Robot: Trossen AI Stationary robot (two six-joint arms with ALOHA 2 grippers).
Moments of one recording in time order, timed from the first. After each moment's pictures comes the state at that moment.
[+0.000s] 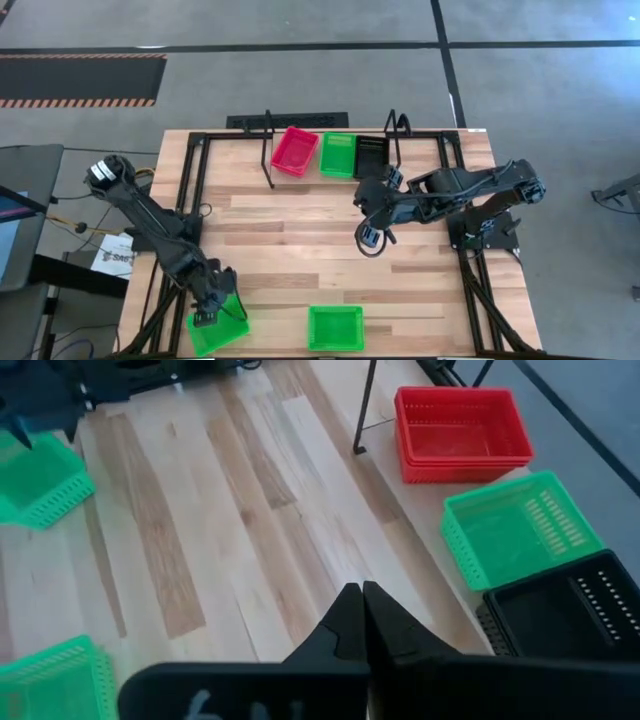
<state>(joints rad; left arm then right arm) -0.83 1.30 0.74 -0.65 0.20 -1.06 0.29 1.57 1.81 -1.16 0.50 0.55</state>
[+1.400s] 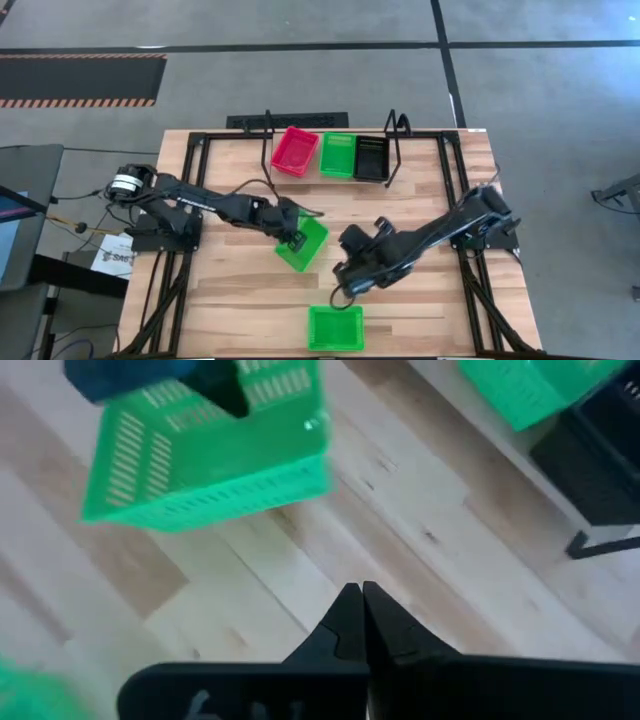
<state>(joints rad) -0.08 1.57 0.89 -0.31 -0.11 -0.90 0.46 1.92 1.81 -1.34 0.63 1.14</state>
